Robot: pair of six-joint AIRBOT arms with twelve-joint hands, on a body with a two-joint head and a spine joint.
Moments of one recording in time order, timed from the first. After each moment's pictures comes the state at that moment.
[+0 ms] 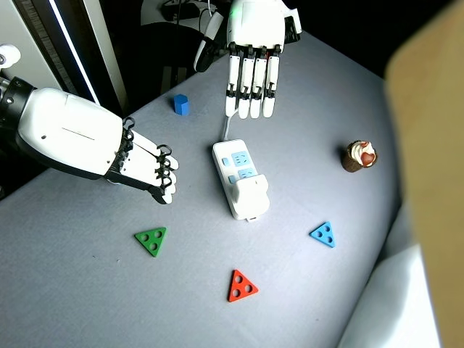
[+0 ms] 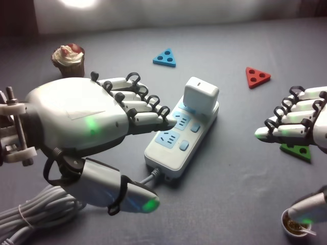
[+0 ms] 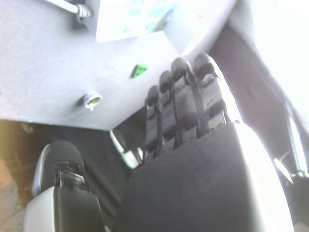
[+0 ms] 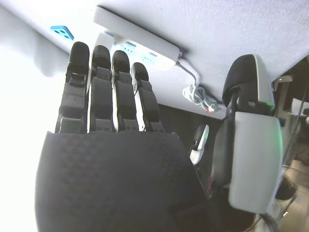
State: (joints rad) left arm 0.57 -0.74 0.72 0.40 -0.23 0.74; right arm -0.23 -0.59 0.64 0.43 0.00 -1.70
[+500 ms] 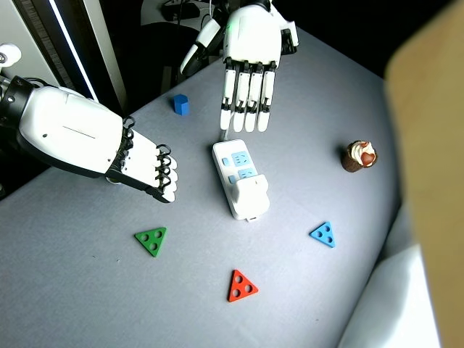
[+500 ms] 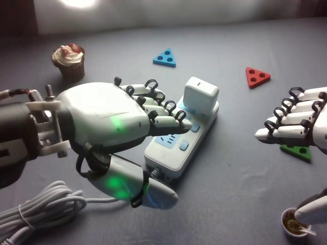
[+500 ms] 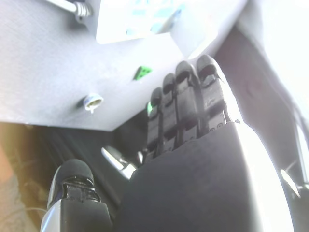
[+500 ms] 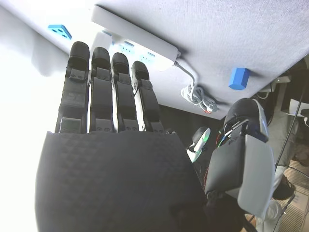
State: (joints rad) left arm 0.56 -0.87 0.81 0.40 -0.17 0.71; right arm -0.23 -0.59 0.64 0.43 0.00 -1.70
